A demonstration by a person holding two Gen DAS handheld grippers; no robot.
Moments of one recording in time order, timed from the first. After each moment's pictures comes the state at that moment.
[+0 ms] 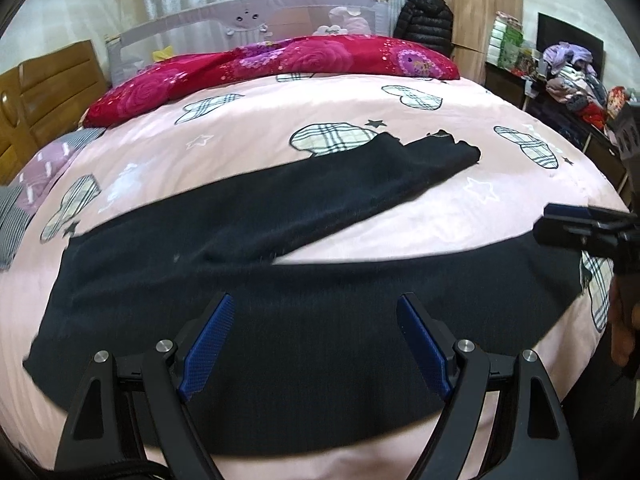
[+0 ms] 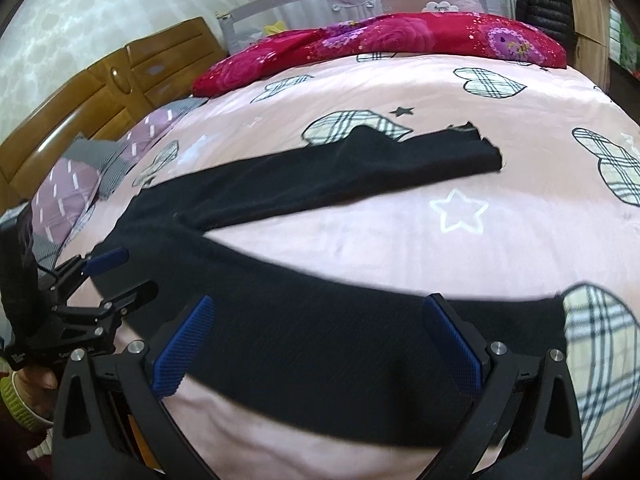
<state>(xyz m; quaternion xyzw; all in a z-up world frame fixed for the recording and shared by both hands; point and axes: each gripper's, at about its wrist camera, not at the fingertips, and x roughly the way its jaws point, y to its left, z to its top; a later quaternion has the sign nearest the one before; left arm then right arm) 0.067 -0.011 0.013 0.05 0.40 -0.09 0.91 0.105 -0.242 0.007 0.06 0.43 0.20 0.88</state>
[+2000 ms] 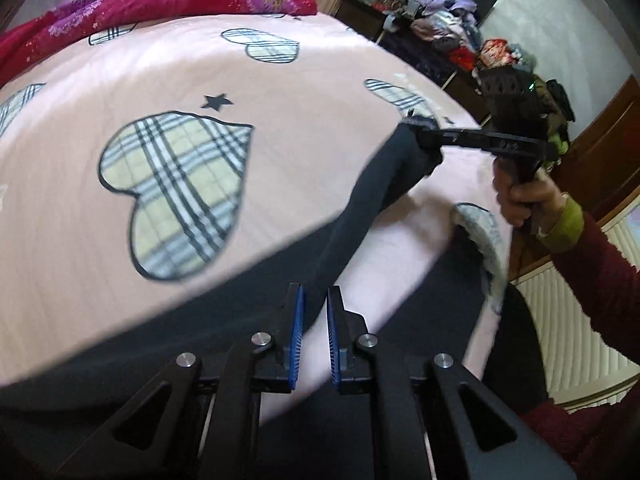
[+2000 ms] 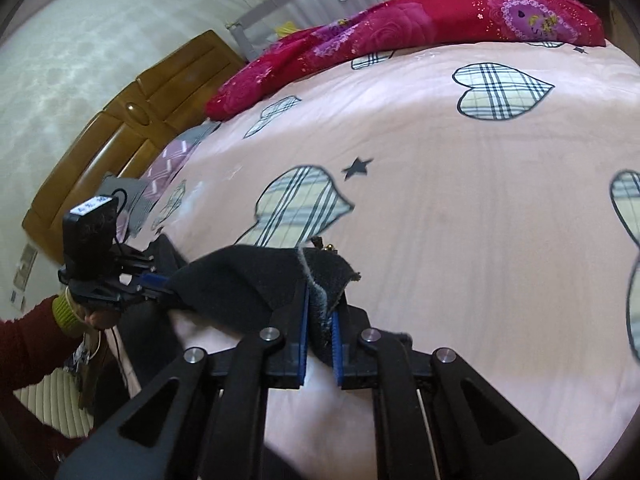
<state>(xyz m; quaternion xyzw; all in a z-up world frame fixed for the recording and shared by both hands) 0.230 -0.065 0.011 0.02 0.51 -0.40 0.76 0.261 -0.362 0.019 0.12 0.46 0.30 0.82</state>
